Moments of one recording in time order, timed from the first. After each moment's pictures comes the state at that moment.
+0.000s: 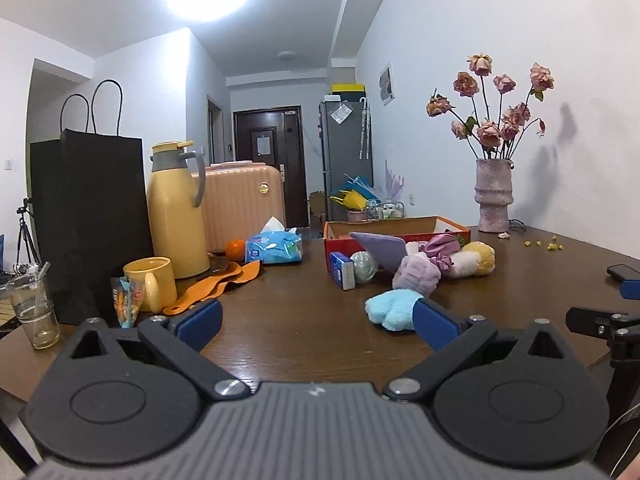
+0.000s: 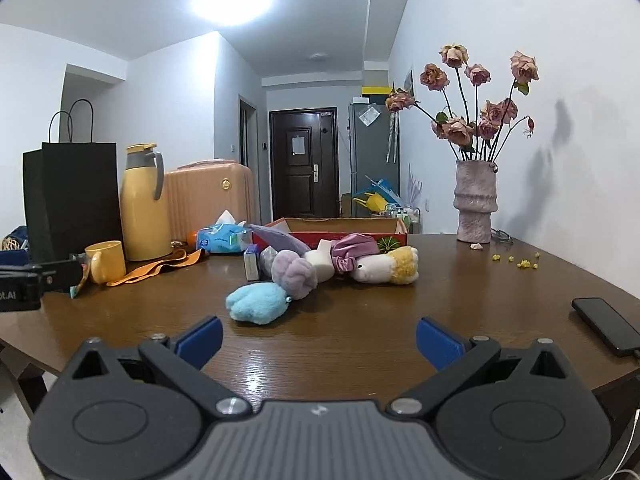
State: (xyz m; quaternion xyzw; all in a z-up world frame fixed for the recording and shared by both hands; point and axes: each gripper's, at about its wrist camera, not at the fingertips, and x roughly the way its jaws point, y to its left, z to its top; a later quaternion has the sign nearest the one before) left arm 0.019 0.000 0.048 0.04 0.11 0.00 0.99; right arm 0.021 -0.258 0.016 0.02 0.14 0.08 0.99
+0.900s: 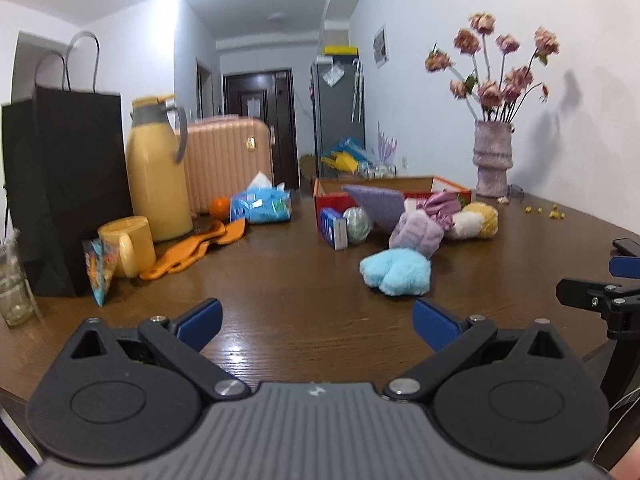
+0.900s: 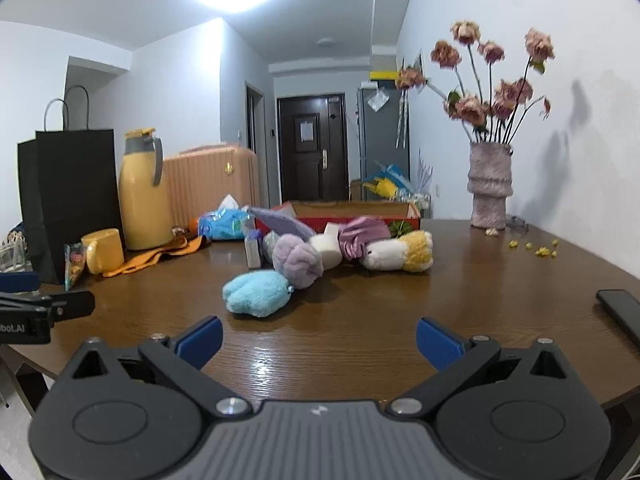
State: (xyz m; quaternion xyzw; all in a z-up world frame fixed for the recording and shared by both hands) left arm 0.069 0.003 0.020 0.04 0.17 -0.01 0.98; right arm 0.067 -0.257 0.000 0.02 0.17 0.10 0.98
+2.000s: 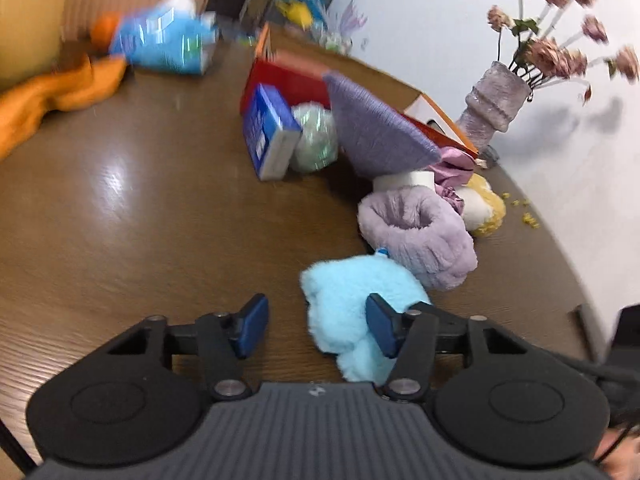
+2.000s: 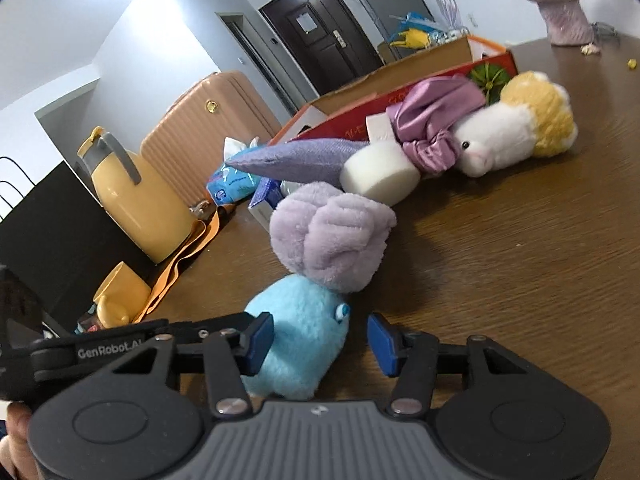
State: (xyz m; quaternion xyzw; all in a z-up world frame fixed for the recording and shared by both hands) left arm 0.327 0.020 -0.019 -0.17 0.41 -0.16 0.88; right arm 0.301 -0.234 -0.042 0.23 0.35 0.20 0.88
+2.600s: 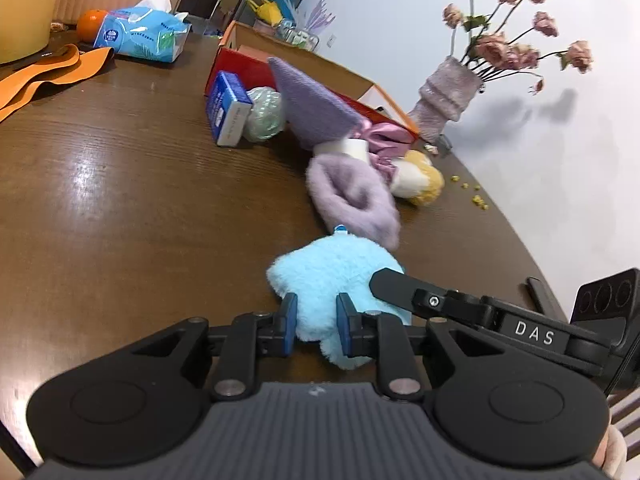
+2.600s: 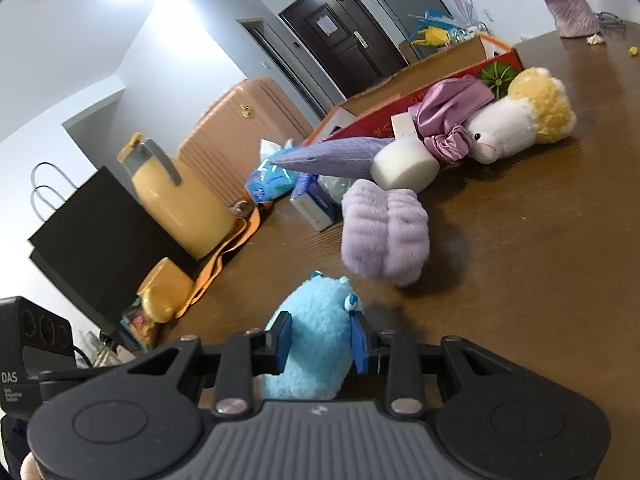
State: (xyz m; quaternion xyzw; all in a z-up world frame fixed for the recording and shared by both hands) left arm 0.252 0.008 -0.001 -0.17 0.39 -0.20 0.88; right arm 0.250 -0.248 -0.028 0.26 0.33 0.24 0.87
